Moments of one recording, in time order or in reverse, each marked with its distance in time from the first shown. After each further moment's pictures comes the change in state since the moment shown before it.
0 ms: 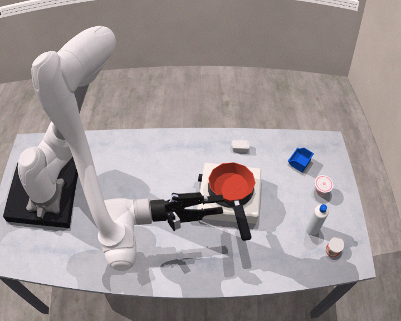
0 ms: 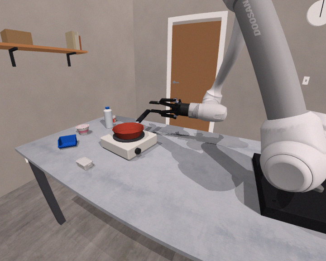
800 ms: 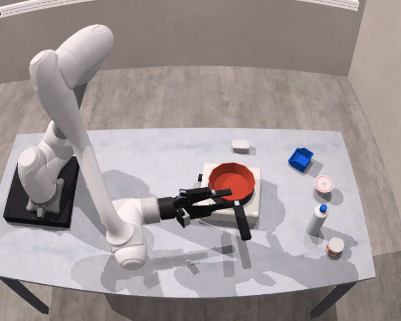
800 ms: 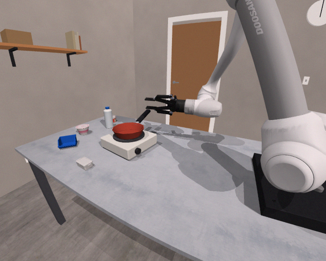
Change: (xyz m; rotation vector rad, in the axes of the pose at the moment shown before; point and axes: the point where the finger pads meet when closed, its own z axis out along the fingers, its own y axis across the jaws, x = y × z) arm -0.001 -0.021 0.027 0.023 -0.058 -0.039
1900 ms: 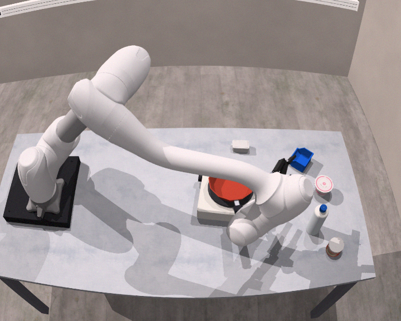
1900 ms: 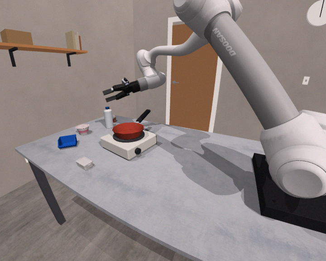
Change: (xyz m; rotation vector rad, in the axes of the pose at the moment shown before) arm -0.022 -0.046 0.286 0.169 -0.753 -0.713
